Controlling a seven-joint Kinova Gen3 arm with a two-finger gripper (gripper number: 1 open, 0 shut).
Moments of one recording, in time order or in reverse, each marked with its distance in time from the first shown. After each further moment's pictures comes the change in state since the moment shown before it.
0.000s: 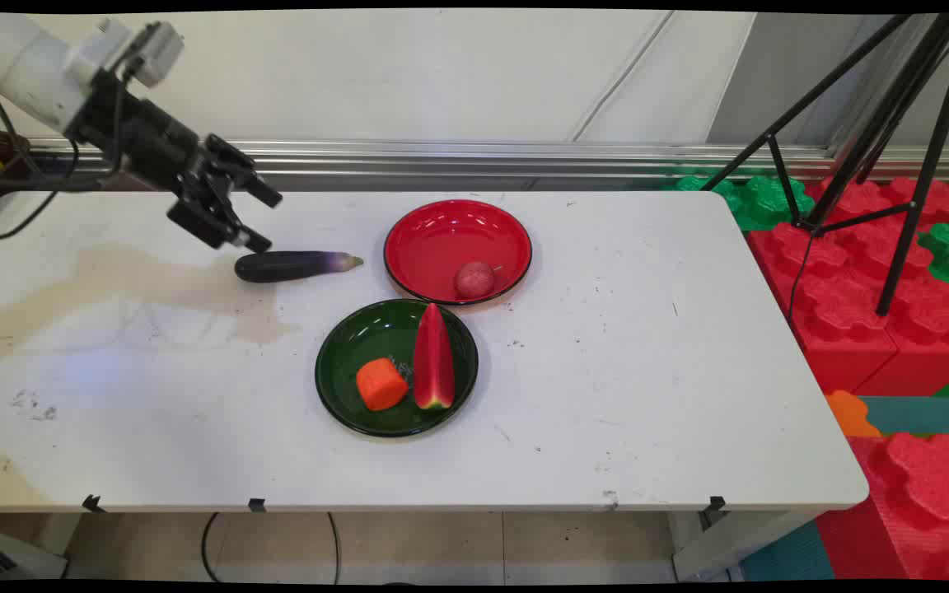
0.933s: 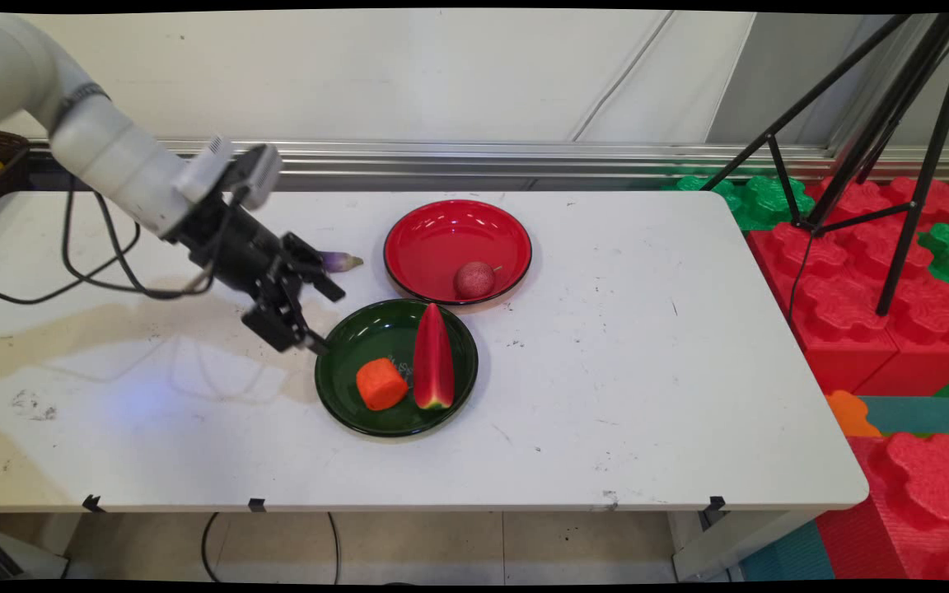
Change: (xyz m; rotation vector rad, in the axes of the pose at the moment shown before) arm 0.009 0.057 0.112 -0.109 -0.073 0.044
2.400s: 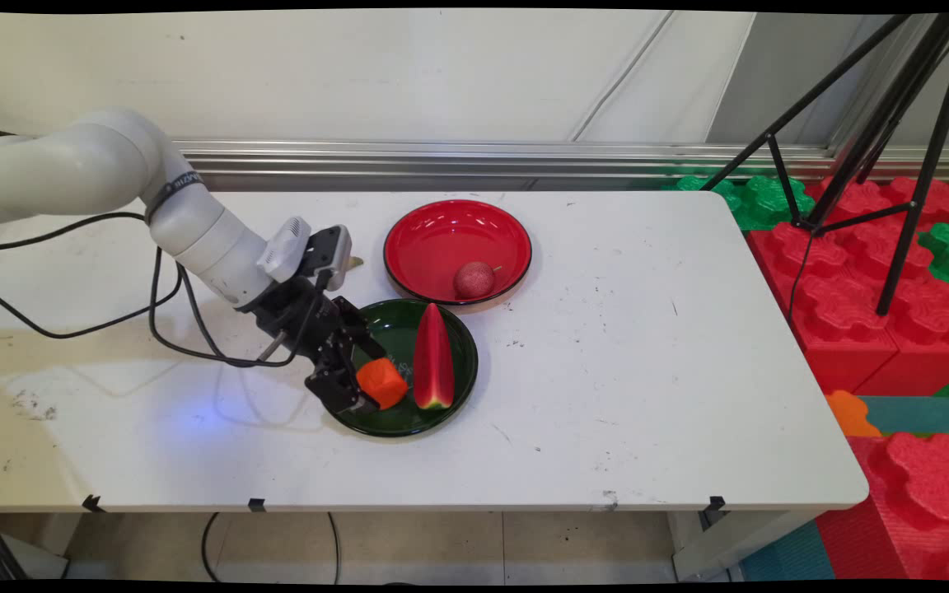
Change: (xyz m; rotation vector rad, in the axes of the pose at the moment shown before) arm 0.004 0.018 0.093 -0.018 -0.057 -0.040
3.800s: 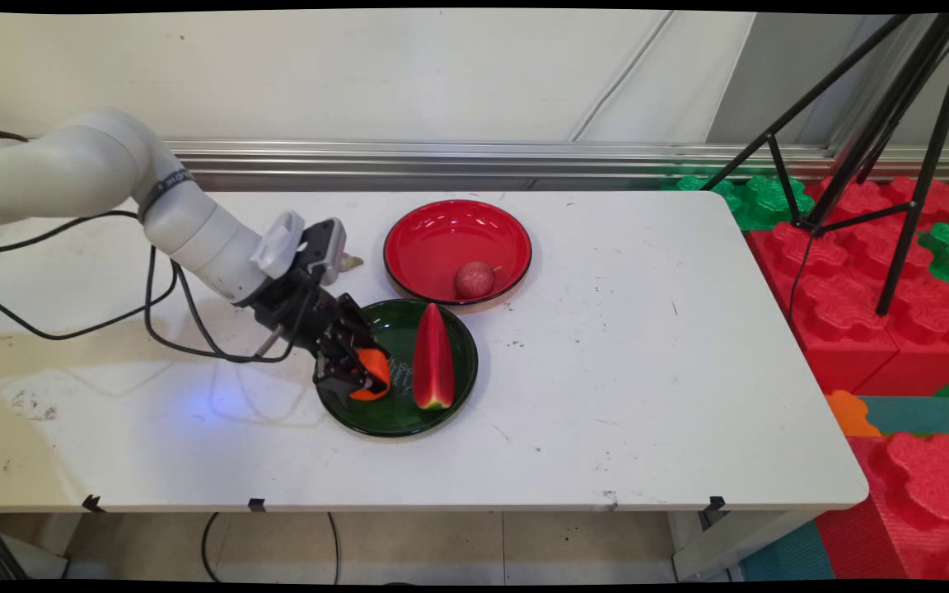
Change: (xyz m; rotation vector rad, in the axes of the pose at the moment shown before) arm -0.005 -0.003 -0.005 0.041 0.030 0.031
